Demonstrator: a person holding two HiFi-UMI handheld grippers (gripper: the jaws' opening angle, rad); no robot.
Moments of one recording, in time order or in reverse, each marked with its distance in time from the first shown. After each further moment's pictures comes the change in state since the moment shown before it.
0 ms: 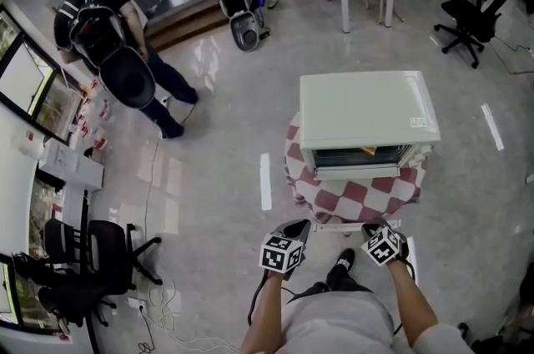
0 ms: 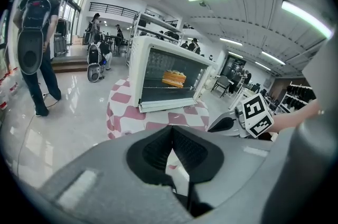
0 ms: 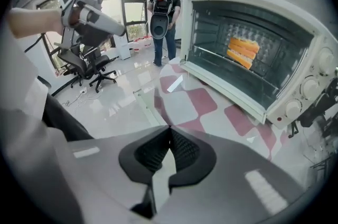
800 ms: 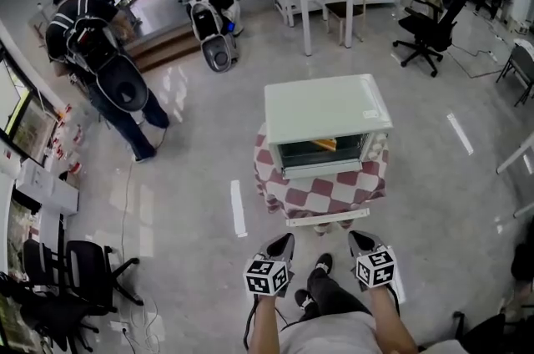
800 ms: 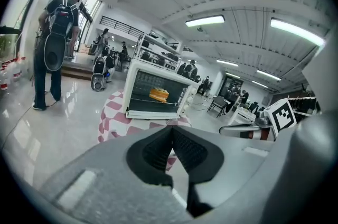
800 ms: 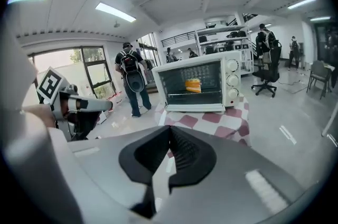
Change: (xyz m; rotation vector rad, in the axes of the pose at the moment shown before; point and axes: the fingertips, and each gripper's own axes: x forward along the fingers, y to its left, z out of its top) left arm -0.080 -0.086 -0.013 -0.052 -0.240 -0.031; right arm -0.171 0.047 0.013 0.521 -0.503 -0.224
